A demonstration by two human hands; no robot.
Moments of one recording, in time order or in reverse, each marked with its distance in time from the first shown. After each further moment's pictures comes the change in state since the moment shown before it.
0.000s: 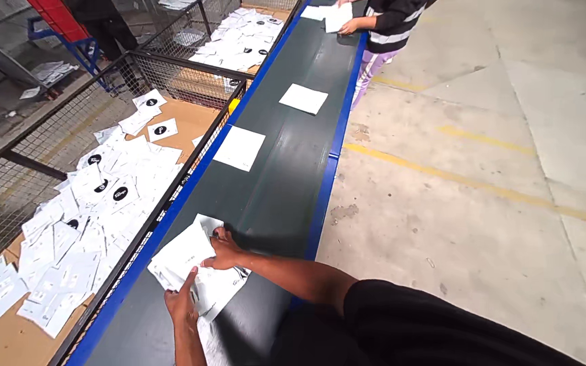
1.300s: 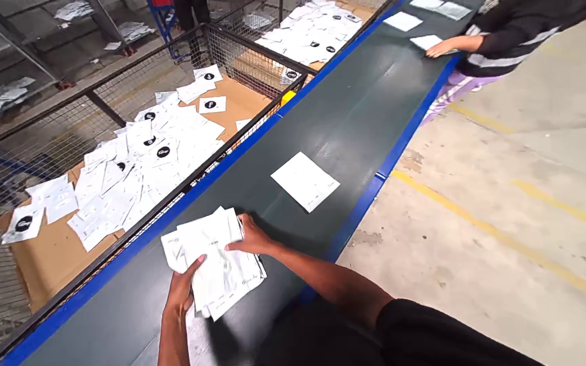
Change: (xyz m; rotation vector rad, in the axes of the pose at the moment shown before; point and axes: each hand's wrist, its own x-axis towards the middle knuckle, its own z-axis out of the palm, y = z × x) left_hand -0.029 0.006 -0.062 -0.234 -0.264 -0.098; right_hand -0.026 0.009 -0.018 0.178 0.002 -0.074
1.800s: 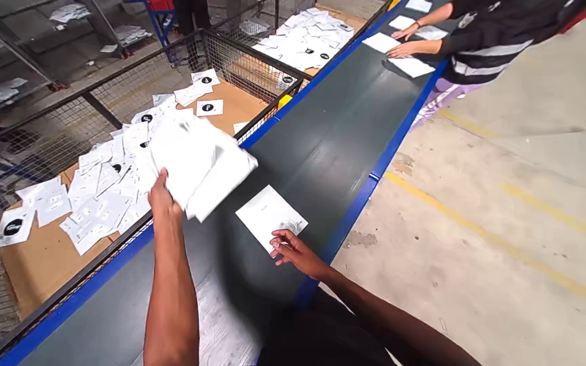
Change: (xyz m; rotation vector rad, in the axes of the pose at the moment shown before) left_hand 0.099 0.187 0.120 -0.234 0.088 0.448; right_hand -0.127 0.016 -0.078 0.673 -0.047 0.104
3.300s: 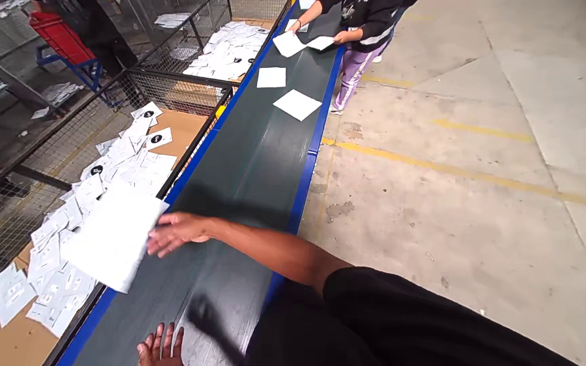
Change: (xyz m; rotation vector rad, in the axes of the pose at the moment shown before) left_hand -0.271 -0.077 -0.181 0.111 0.150 -0.161; right_hand 0.097 -0.131 0.098 0.075 -0.390 -0.110
